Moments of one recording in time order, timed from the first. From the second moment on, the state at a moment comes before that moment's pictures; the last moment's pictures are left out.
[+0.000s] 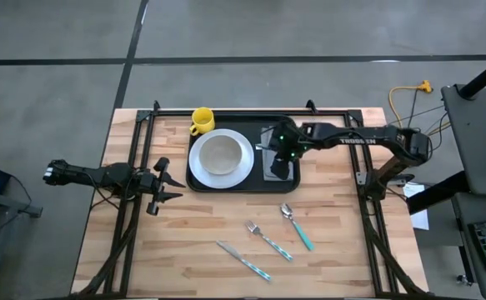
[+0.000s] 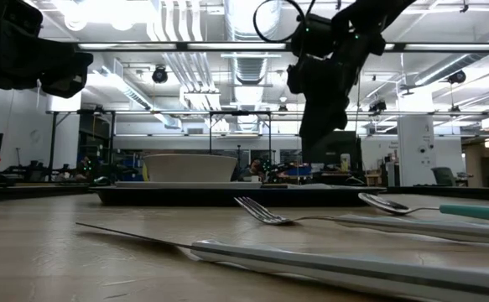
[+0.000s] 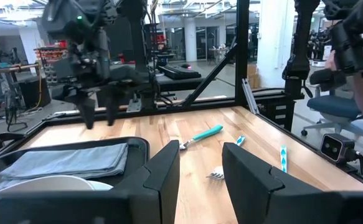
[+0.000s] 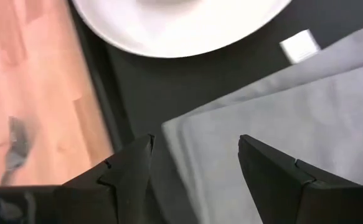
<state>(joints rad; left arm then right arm) -0.17 0.04 0.01 0.03 -0.01 0.05 -0.31 1.58 1.09 -0.57 -0.18 0.19</state>
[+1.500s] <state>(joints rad) -0.17 0.05 0.01 0.03 -0.01 0.05 0.17 1.89 1.48 -0.89 0.09 0.82</state>
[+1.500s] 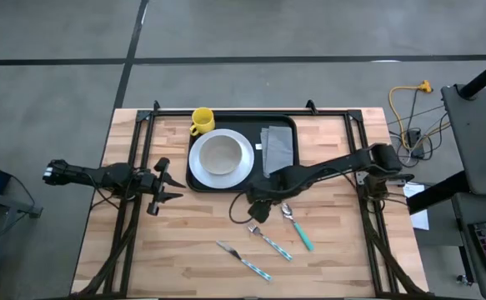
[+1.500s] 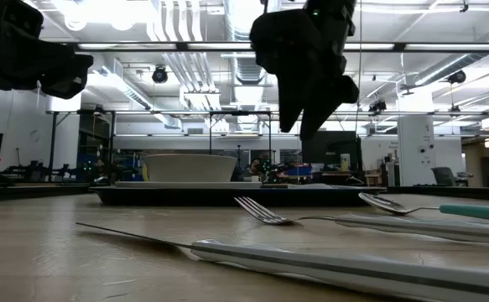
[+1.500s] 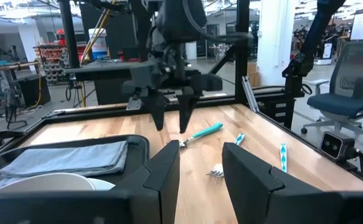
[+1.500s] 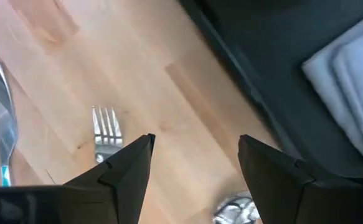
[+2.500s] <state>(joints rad) -0.17 0.06 0.01 0.02 -0.01 0.05 0.35 2.01 1.62 -0.93 0.00 1.05</state>
